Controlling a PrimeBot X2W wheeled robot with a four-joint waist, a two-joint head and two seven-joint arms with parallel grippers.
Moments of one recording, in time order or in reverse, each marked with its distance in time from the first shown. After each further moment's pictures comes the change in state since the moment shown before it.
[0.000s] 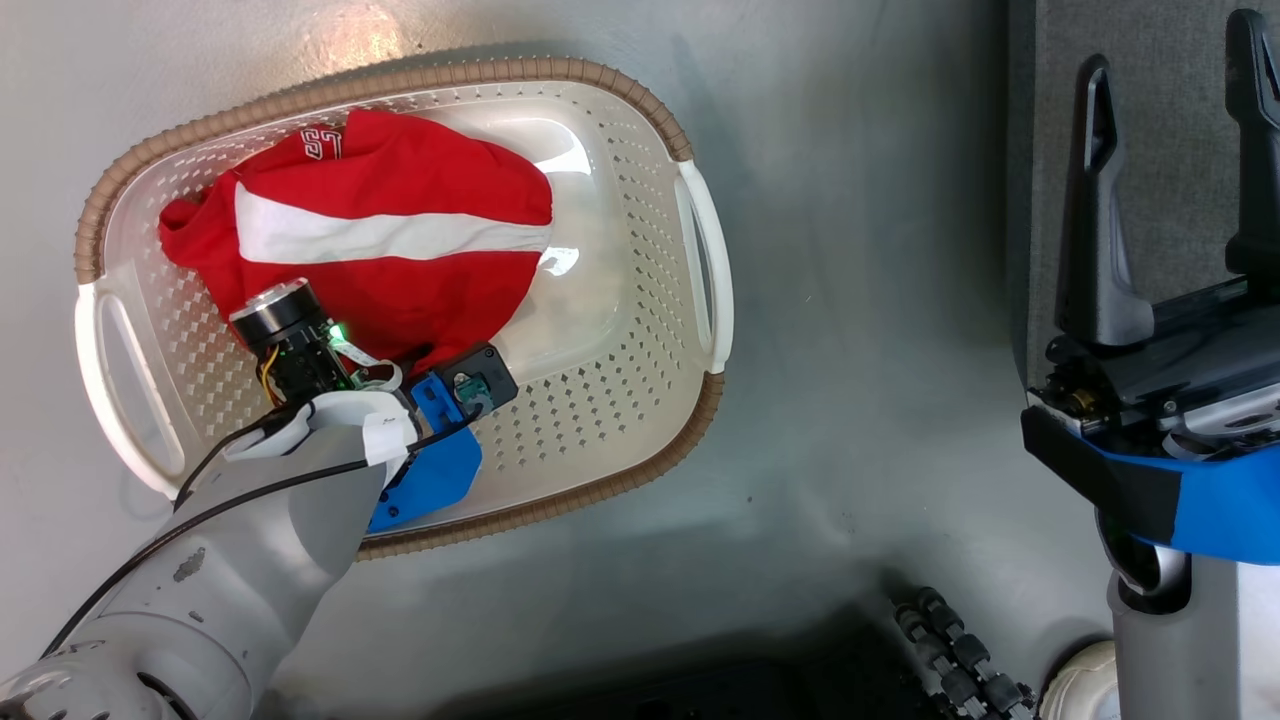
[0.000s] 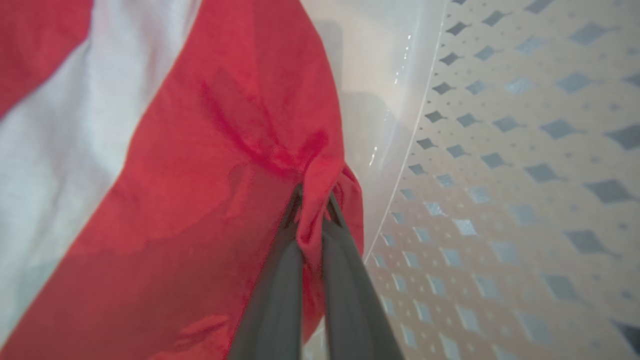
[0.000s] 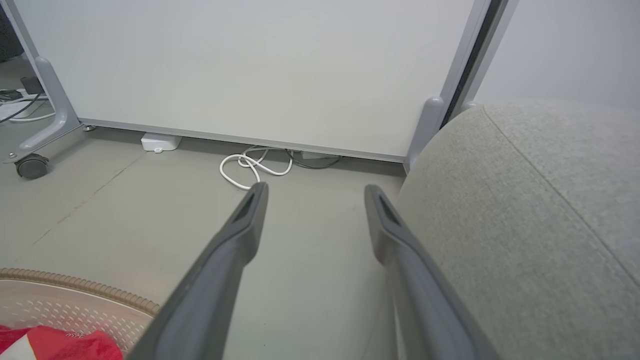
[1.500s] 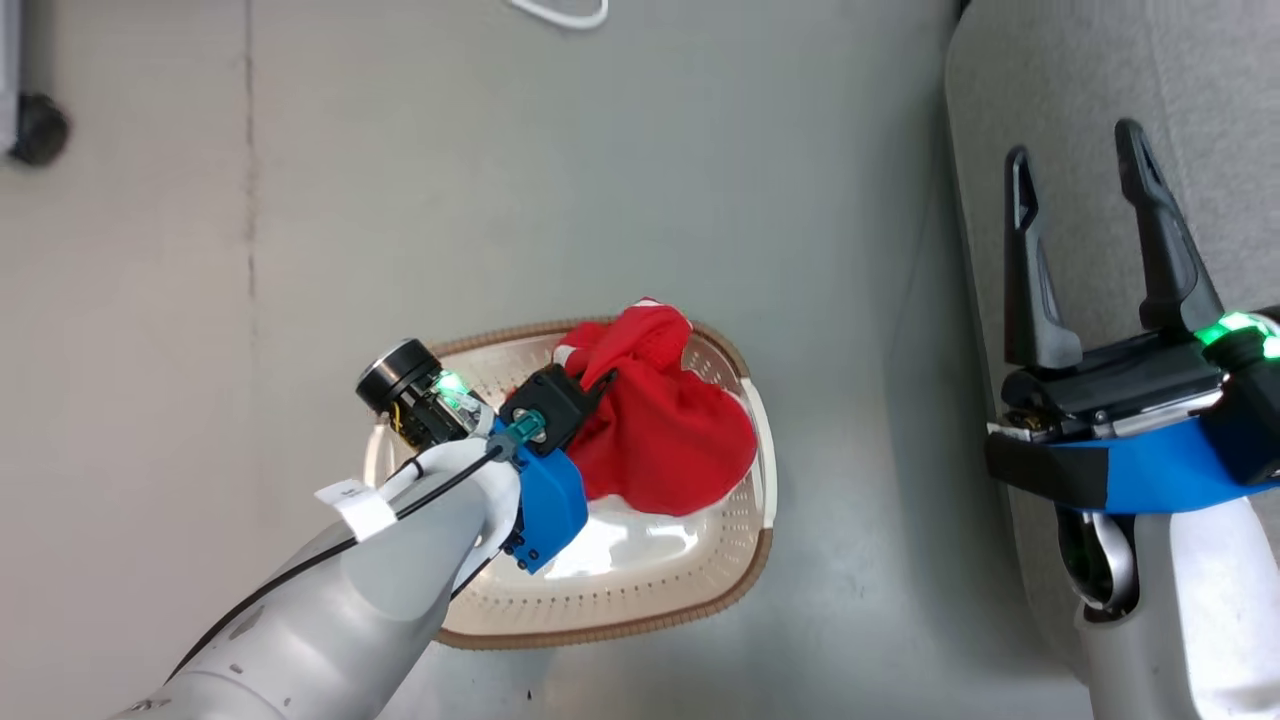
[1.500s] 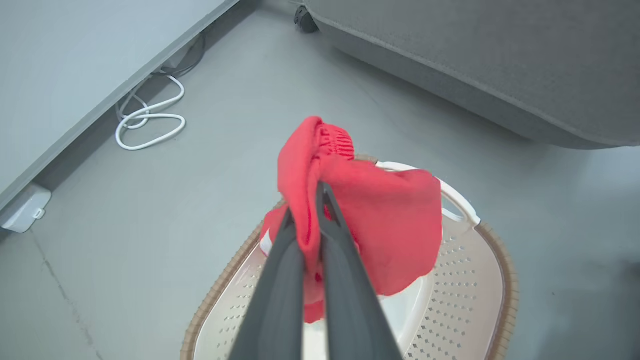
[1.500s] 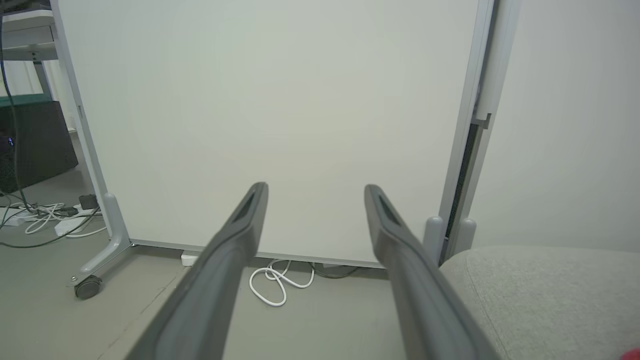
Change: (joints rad) left arm 0.129 -0.033 0.088 -0.255 -0.318 0.000 -0.246; right arm 0.036 0.000 -0.018 0.222 0.042 0.000 0.000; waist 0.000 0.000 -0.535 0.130
